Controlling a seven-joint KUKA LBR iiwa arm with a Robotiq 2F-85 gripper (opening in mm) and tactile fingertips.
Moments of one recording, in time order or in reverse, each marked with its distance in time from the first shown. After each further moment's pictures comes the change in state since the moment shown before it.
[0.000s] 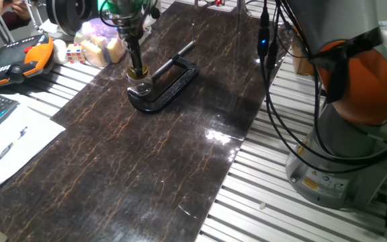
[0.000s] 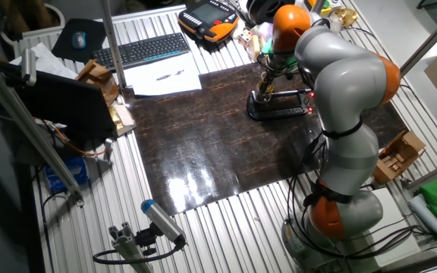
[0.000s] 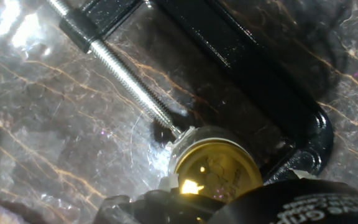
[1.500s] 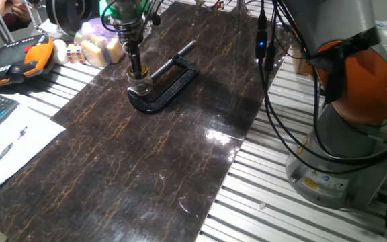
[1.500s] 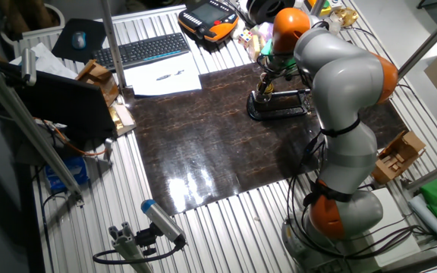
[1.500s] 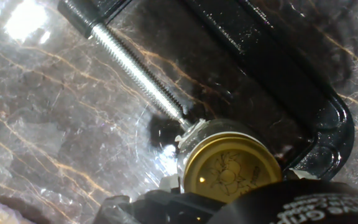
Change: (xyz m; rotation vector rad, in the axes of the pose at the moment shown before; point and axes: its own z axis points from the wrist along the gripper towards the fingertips) arm 0.008 0.009 0.014 0.000 0.015 -0.010
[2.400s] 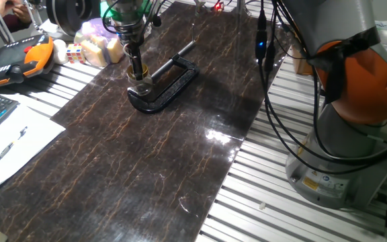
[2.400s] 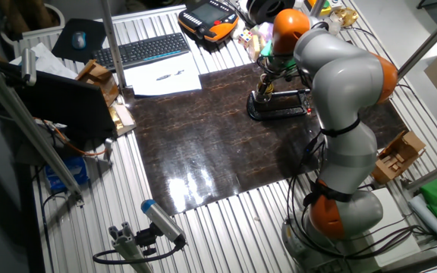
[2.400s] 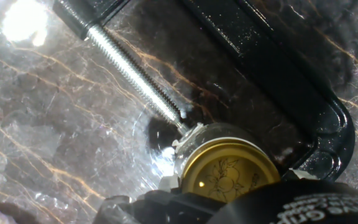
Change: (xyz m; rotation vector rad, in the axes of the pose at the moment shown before) arm -0.004 -0.003 0.006 0.004 -0.001 -0.003
